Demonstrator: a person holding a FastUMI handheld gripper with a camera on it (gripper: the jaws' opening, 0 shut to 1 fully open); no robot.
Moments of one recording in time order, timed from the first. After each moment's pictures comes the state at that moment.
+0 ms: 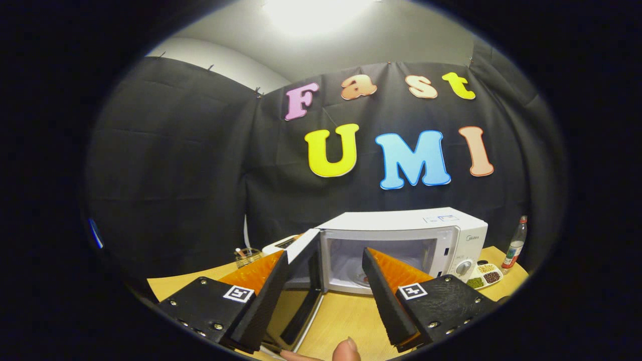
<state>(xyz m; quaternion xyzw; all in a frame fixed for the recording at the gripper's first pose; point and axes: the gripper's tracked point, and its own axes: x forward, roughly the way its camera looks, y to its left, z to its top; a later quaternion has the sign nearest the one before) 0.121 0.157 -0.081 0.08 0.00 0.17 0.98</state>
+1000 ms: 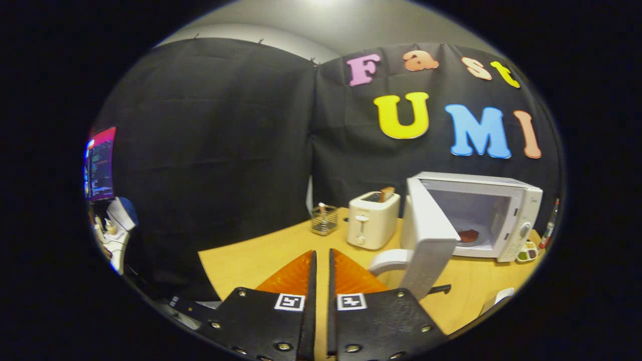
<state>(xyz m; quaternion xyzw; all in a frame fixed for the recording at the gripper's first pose) 0.036 0.287 -0.167 0.02 0.11 0.27 0.95</state>
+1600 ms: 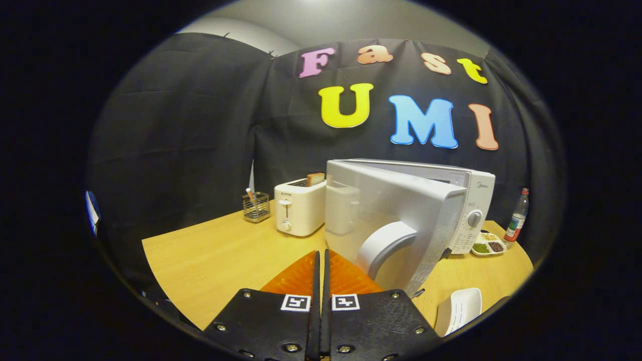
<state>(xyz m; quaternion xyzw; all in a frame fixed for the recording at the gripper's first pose) 0.093 0.169 -0.210 0.02 0.12 0.15 0.98</state>
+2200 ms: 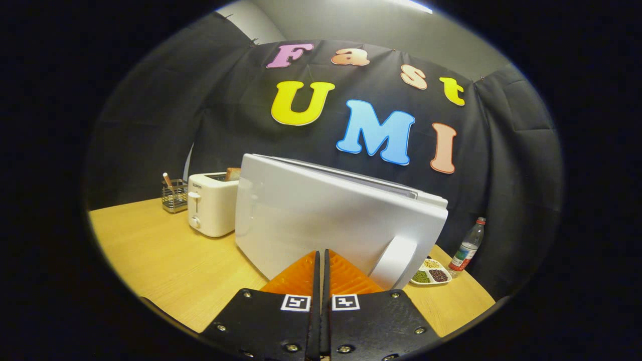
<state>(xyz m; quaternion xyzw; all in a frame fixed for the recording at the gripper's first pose) 0.189 0.062 -0.225 -0.07 0.11 0.00 0.99</state>
